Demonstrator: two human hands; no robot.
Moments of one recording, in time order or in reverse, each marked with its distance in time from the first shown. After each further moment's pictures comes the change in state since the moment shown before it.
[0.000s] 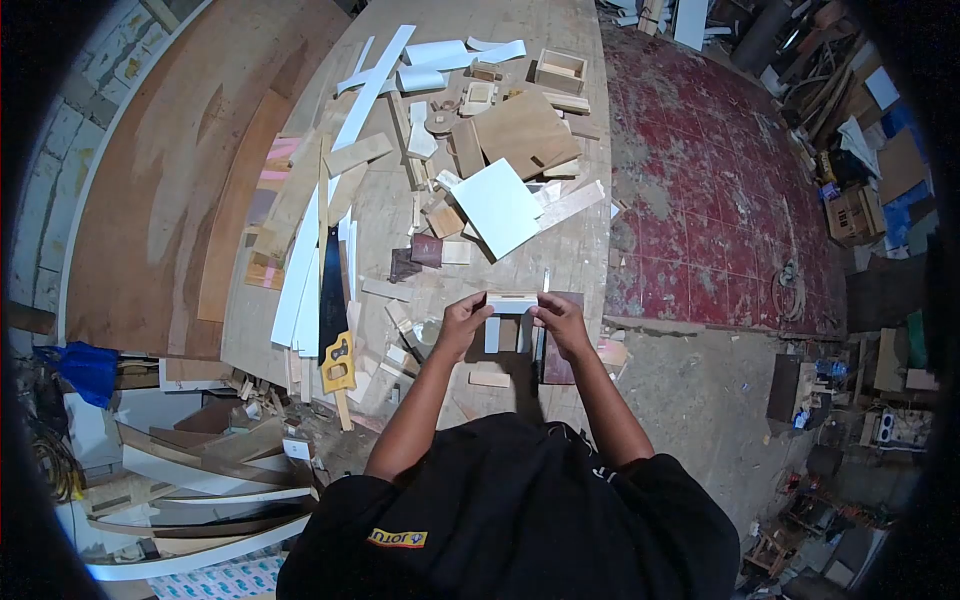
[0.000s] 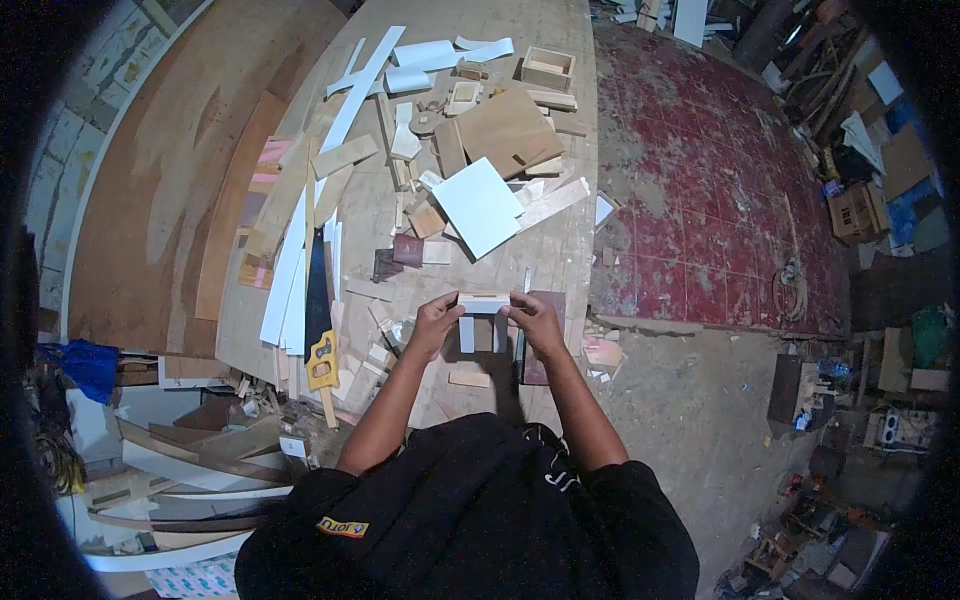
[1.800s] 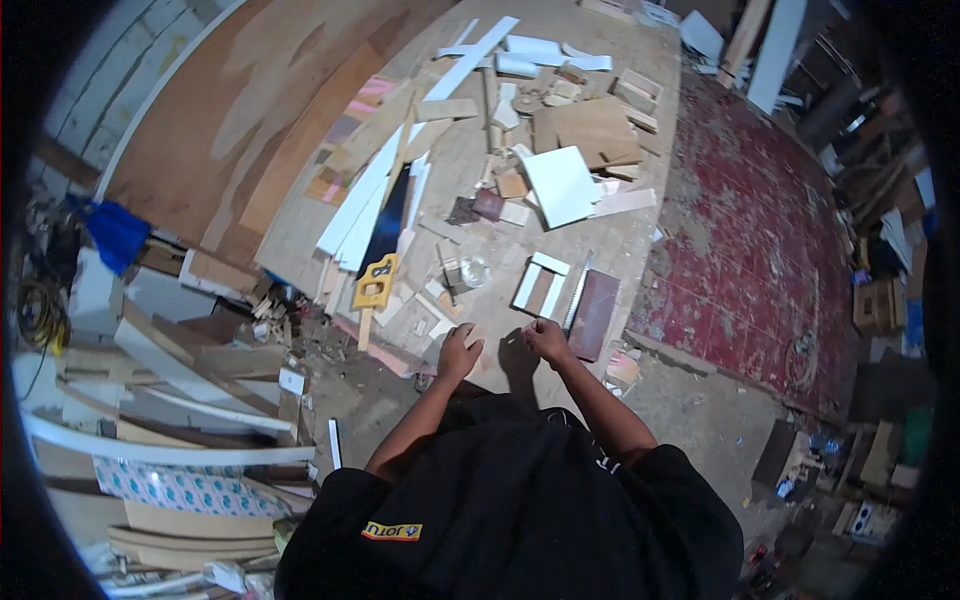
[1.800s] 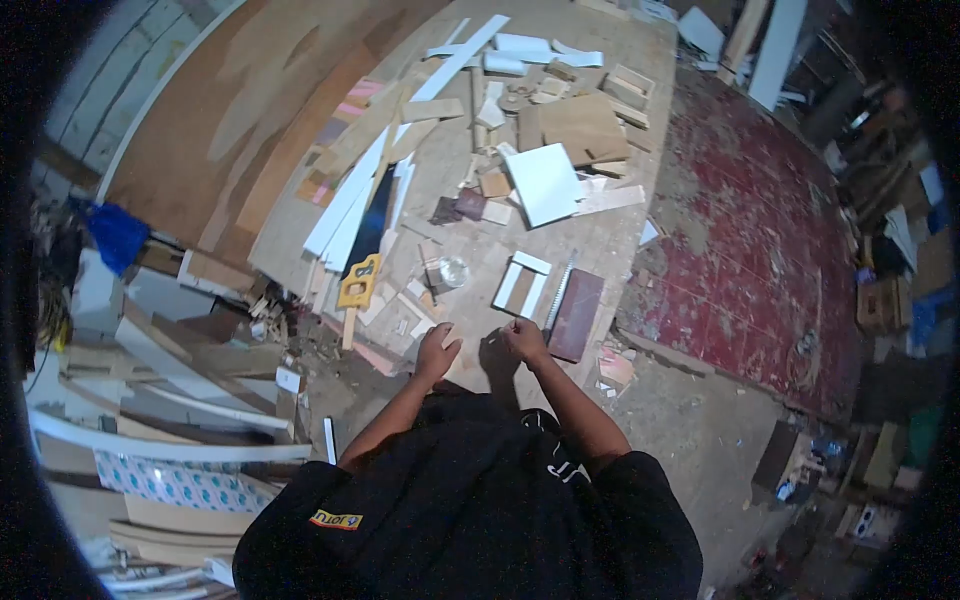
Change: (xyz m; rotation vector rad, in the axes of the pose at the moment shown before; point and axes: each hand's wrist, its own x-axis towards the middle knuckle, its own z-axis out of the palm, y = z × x) left_hand -0.182 -0.110 -0.051 1.020 0.537 0.214; right_hand -0.057 0.123 0.038 -0.564 -0.290 0.128
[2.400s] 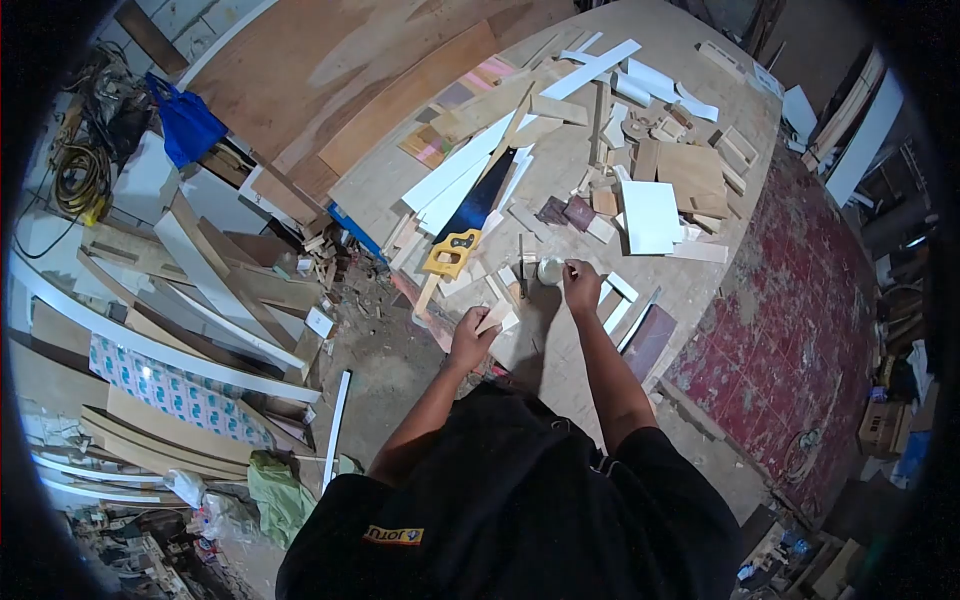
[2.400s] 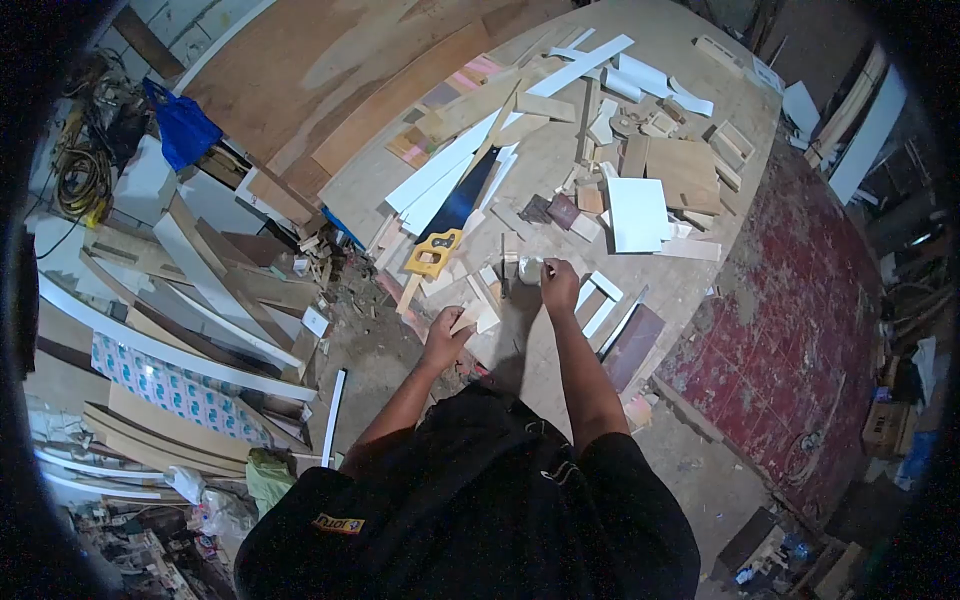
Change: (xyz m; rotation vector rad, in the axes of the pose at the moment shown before) left_hand -0.025 0.001 -0.097 -0.424 0.208 -0.149; right_hand 0.084 -0.113 0.066 -0.345 0.453 -0.658
